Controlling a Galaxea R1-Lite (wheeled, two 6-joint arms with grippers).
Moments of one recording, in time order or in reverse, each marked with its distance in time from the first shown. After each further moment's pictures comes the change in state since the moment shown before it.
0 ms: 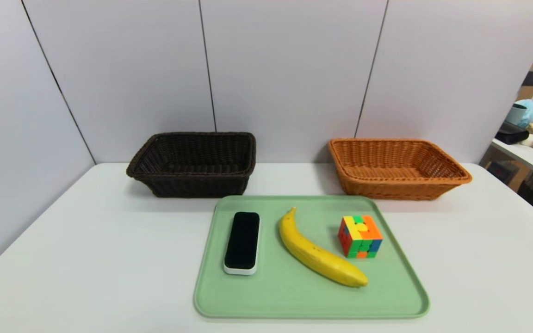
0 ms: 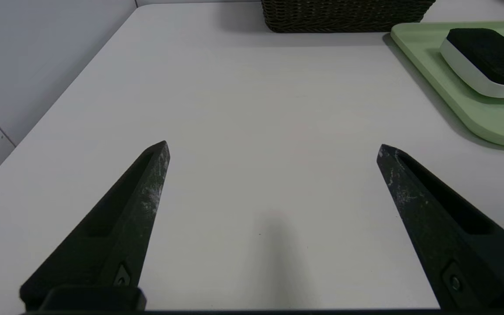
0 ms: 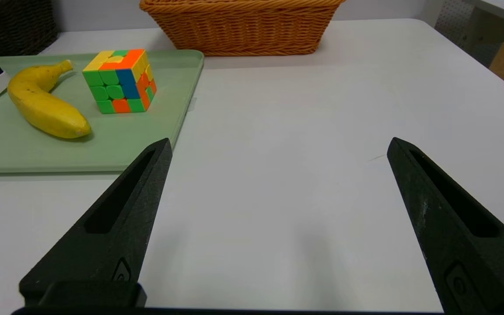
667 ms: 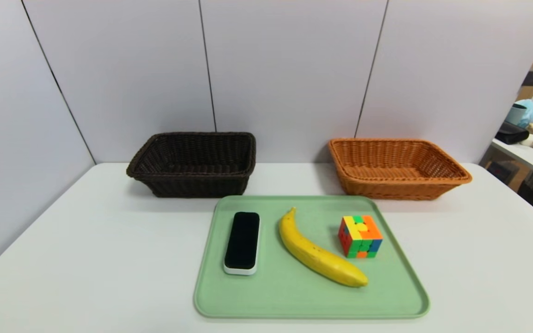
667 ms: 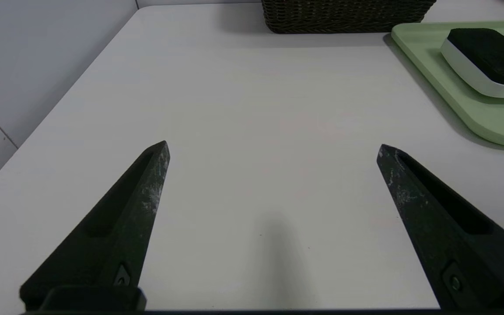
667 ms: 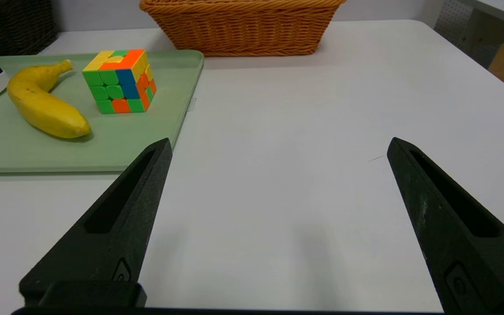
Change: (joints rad) left arm 0.000 0.000 0.000 -0.002 0.001 0.004; right arm 0.000 0.000 0.000 -0.001 0.000 -0.002
